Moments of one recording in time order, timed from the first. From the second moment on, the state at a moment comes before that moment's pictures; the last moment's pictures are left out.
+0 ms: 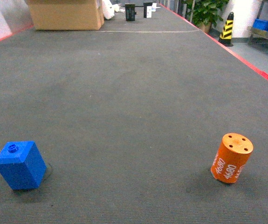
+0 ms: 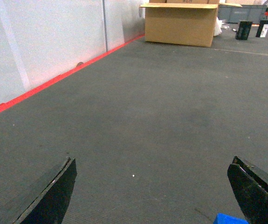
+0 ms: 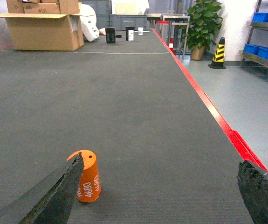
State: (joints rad) left arm -0.23 0.98 0.11 0.87 -0.63 -0.02; right arm 0.00 0.00 0.01 -0.01 0.00 0.01
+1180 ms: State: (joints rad) left arm -0.30 1.58 0.24 1.24 -0.45 -0.05; right arm 0.00 0.00 0.01 -0.01 0.00 0.01
